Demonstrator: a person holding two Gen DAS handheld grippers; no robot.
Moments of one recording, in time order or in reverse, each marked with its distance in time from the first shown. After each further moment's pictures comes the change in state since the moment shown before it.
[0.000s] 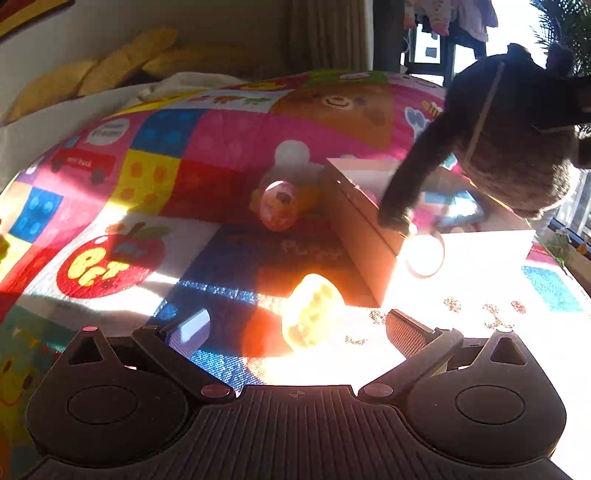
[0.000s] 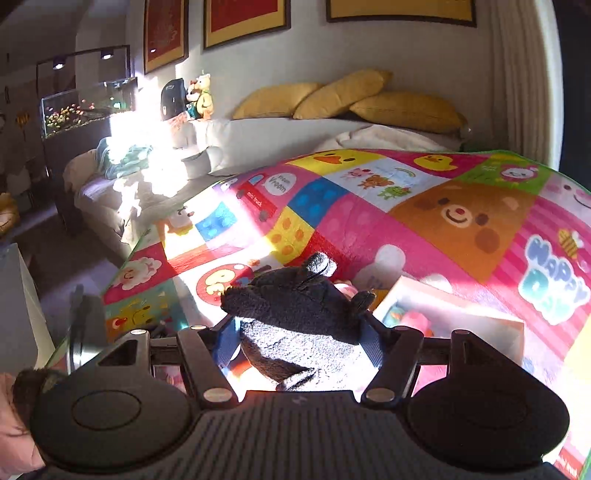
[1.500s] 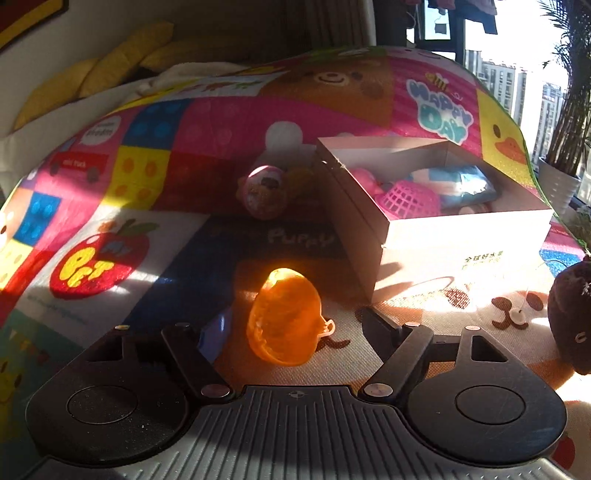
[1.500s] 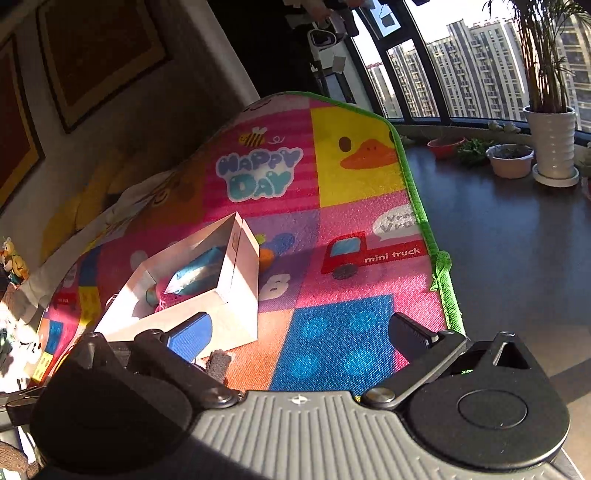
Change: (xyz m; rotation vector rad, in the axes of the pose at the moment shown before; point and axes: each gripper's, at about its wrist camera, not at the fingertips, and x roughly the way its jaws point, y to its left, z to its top) left arm 0.024 -0.032 0.005 0.031 0.060 0.089; right arm -0.073 -0.130 -0.194 0.699 -0.218 -0.457
